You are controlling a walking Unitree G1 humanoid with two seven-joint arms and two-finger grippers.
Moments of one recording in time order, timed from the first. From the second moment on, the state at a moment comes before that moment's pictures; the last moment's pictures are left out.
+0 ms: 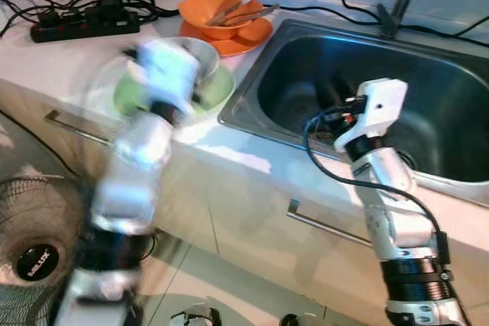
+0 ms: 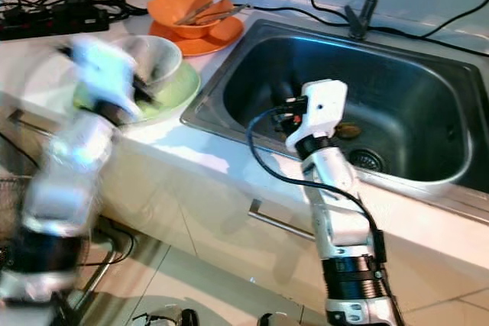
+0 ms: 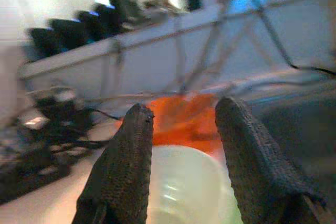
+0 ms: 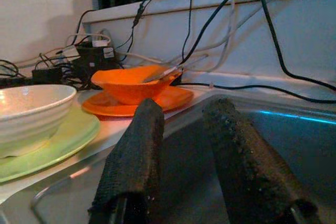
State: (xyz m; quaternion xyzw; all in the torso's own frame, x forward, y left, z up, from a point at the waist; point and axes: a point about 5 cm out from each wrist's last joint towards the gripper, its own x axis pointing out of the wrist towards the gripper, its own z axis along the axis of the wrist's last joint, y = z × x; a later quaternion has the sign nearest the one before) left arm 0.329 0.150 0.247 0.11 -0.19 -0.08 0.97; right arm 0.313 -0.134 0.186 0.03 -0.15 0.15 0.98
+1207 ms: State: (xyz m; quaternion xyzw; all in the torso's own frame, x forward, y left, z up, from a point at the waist) left arm 0.349 0.211 0.211 -0.07 0.01 0.03 1.00; right arm 0.319 -0.128 0.187 0.04 -0.15 0.15 0.98
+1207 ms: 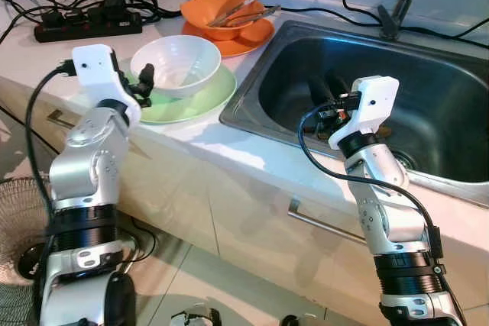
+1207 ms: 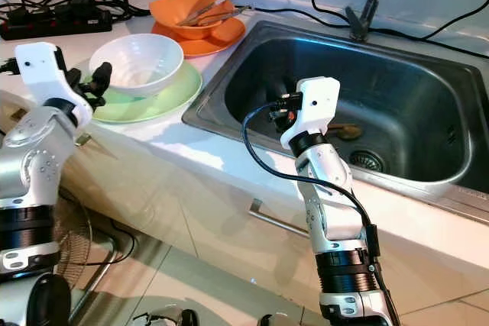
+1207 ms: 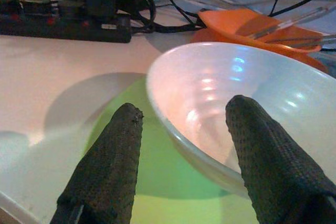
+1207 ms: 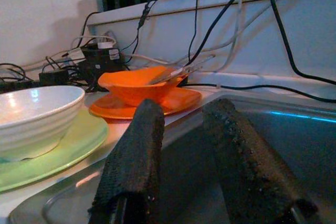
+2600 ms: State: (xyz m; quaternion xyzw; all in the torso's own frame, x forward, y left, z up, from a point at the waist) left arm 0.350 0.195 0.228 -0.15 -0.01 0.02 0.99; right arm 0.320 -0.130 0.188 0.04 -0.15 0.15 0.98
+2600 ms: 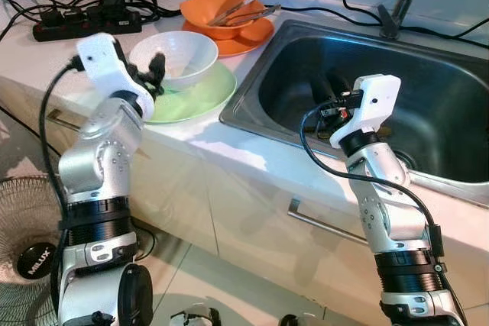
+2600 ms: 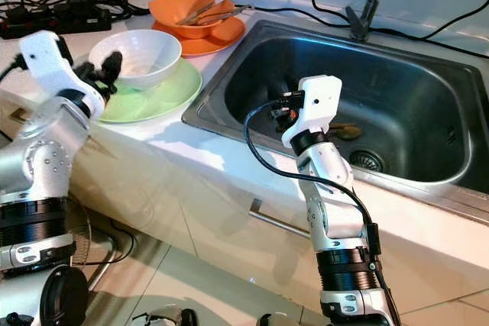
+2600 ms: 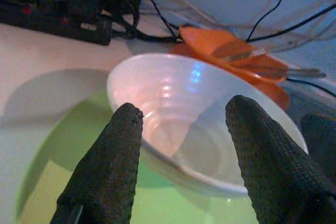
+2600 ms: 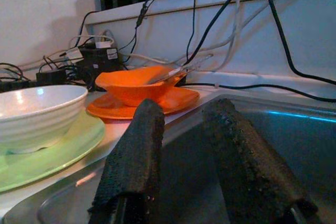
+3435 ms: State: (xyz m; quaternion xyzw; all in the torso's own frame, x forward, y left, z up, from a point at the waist) left arm 0.351 0.202 0.220 -0.17 0.01 0.05 0.98; right arm 0.321 -0.129 0.187 0.04 -0.15 0.16 0.98
